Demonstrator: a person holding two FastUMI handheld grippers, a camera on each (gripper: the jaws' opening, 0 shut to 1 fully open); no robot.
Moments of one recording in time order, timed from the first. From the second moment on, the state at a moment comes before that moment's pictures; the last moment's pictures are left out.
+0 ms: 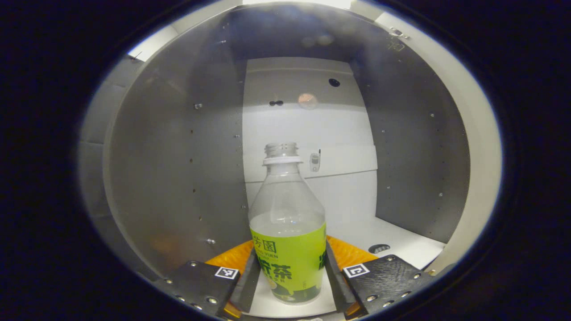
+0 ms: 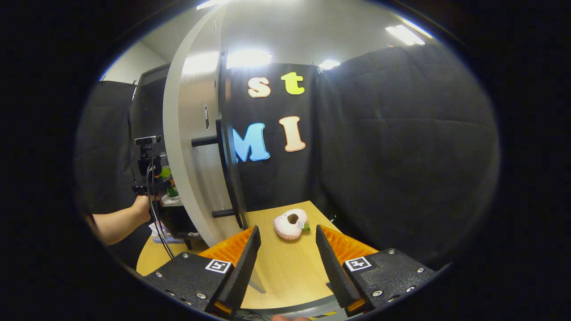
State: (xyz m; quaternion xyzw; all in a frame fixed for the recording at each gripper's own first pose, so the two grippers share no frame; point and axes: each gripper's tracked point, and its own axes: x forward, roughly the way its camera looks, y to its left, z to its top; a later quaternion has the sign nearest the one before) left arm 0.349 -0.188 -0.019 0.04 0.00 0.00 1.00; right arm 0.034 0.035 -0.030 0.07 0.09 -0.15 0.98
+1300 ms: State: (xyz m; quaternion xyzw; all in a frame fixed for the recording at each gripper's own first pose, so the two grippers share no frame) left arm 0.325 -0.170 0.004 0.09 -0.01 0.16 0.98; right arm 0.069 -0.017 -0.086 0.03 0.11 -0.02 0.99
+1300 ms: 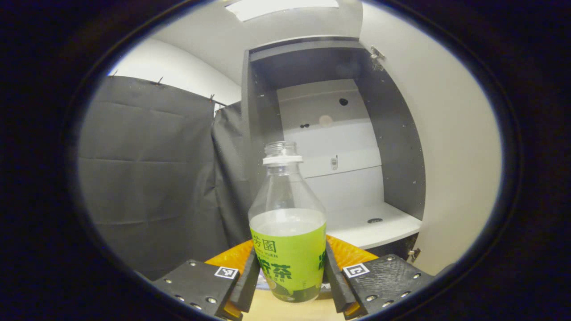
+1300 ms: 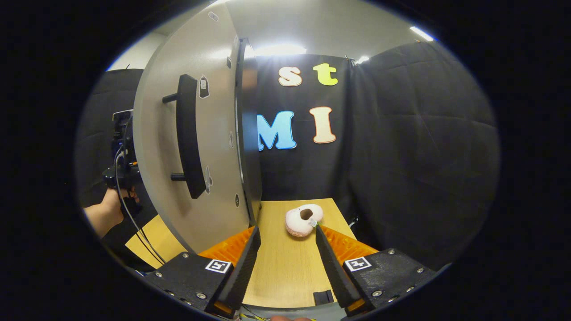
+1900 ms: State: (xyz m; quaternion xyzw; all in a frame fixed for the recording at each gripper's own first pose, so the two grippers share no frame) left arm 0.326 -0.157 -0.003 0.10 0.00 0.22 0.97; right arm 0.097 -0.126 -0.124 0.19 0.04 -0.25 0.95
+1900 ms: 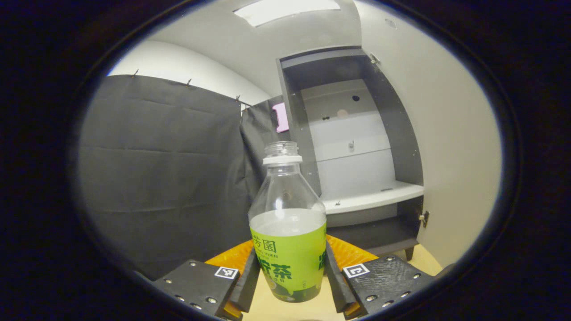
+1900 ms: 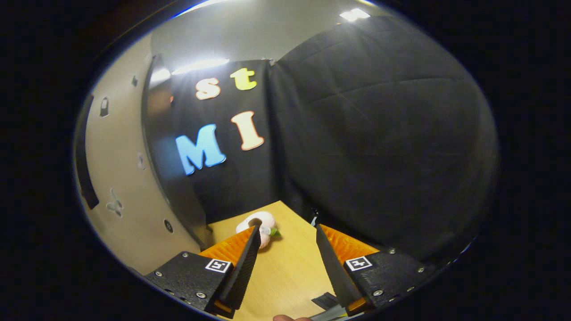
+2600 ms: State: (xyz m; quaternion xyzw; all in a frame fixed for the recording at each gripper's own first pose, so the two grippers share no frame) left arm 0.337 -0.162 -0.044 0.05 0.01 0.23 0.97; right arm 0.147 -0.113 -0.215 0.09 0.09 -0.24 0.96
